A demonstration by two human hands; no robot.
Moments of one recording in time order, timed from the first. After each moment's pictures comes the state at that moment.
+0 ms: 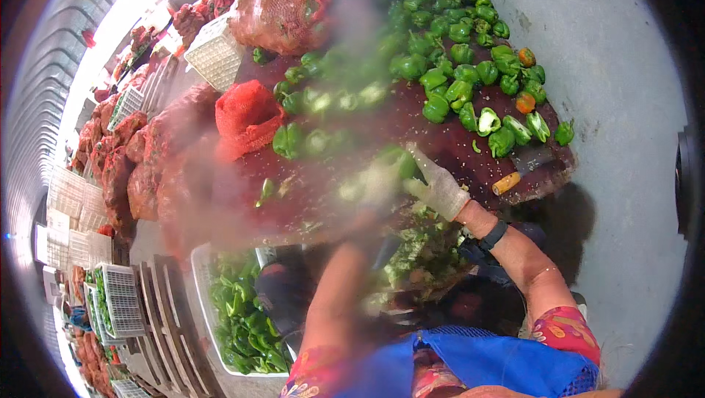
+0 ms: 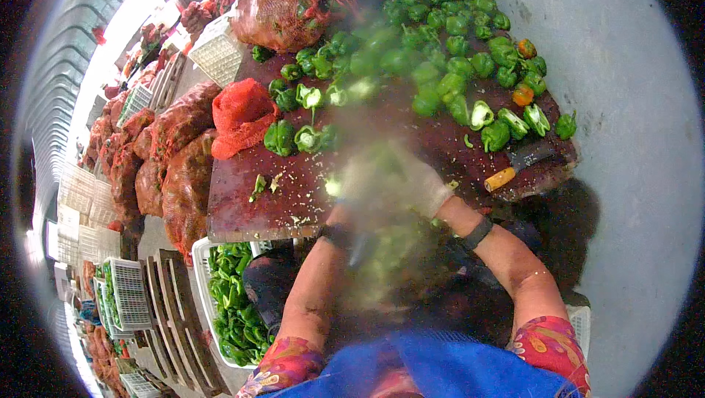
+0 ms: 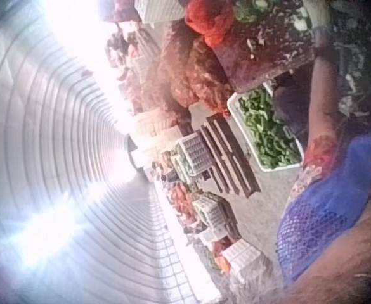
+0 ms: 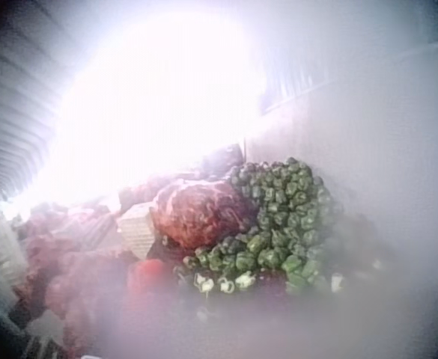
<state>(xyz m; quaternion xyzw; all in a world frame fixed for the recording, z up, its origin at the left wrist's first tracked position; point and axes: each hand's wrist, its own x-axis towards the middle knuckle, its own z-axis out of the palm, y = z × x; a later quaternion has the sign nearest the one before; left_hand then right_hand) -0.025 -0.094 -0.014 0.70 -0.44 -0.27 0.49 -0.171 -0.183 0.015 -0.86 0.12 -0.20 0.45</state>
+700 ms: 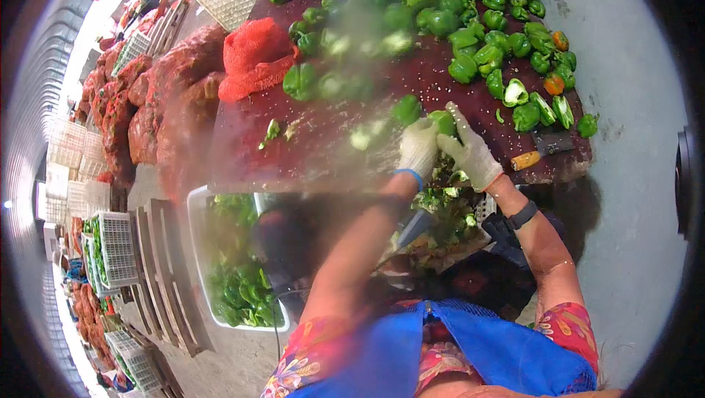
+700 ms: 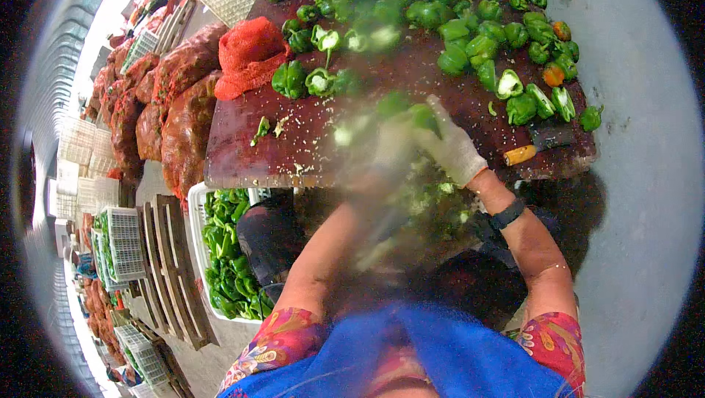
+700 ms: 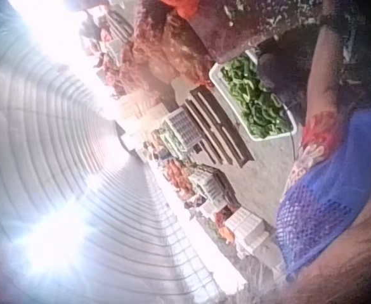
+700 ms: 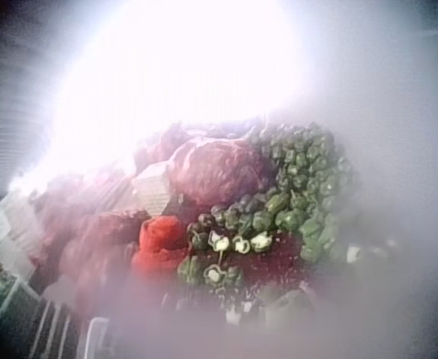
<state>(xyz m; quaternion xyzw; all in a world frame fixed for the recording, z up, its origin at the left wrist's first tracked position) -0.073 -0.103 -0.009 0.61 -0.16 -0.41 0.65 -0.186 -0.190 0.010 -0.83 0.25 -0.12 0.47</state>
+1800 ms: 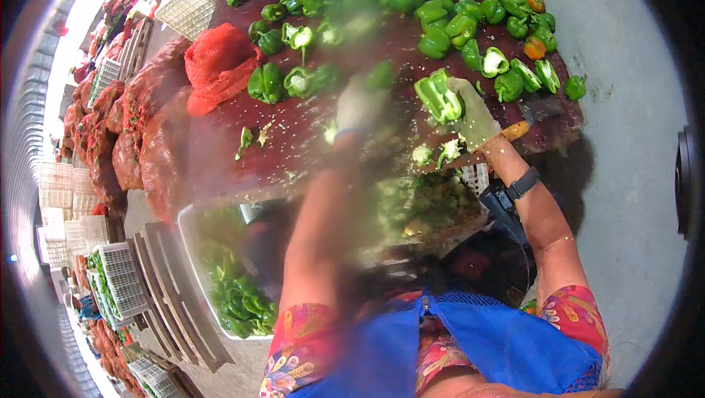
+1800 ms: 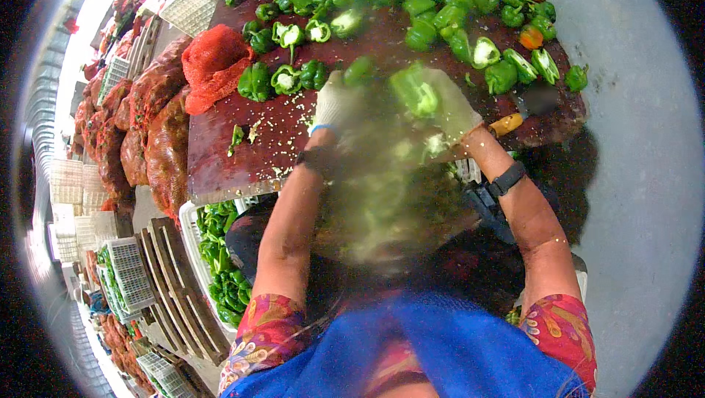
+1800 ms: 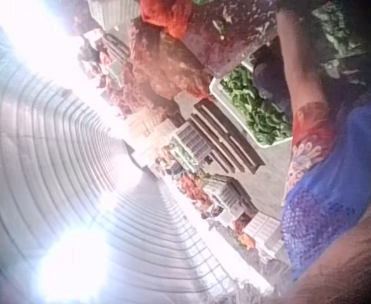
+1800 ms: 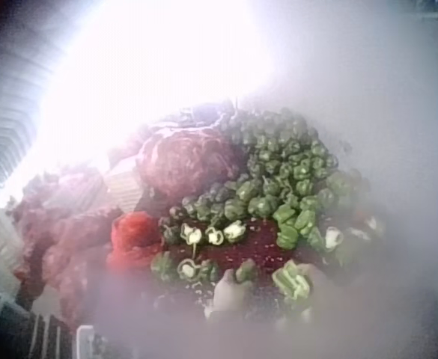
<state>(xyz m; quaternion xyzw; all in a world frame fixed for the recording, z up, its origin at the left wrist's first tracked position) 0.002 -0.121 -0.012 0.85 -0.40 -0.11 0.33 -0.184 -0.265 -0.060 -0.67 0.24 -0.26 0.65</state>
